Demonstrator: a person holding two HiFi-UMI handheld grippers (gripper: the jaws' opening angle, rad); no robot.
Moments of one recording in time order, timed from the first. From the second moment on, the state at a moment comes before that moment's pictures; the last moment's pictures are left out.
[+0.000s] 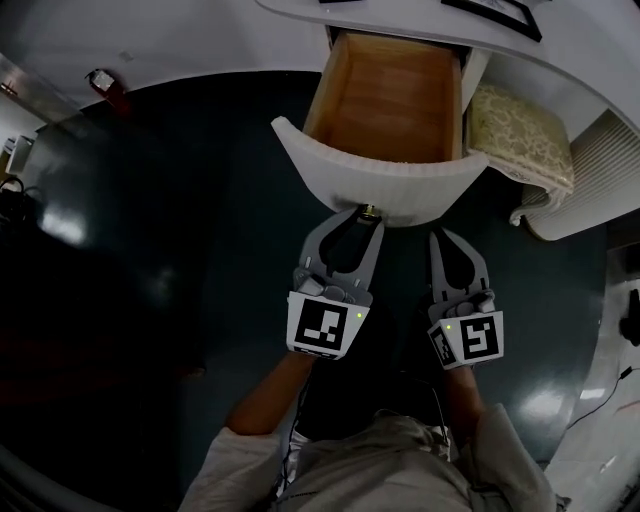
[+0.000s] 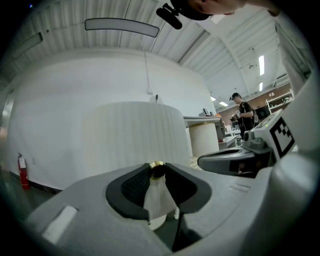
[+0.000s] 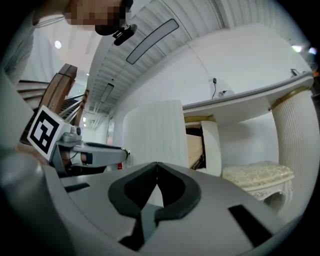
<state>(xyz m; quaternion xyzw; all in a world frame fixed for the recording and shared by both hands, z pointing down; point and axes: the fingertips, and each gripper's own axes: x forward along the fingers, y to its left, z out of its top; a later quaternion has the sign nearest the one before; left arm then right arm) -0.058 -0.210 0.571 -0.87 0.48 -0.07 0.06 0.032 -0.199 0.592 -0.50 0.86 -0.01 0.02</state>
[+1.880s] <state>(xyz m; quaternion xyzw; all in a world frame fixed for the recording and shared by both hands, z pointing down) -0.062 -0.054 0.306 -0.82 0.48 -0.23 -0.18 0.006 -0.074 0.307 -0.46 0.84 -0.20 -0.21</state>
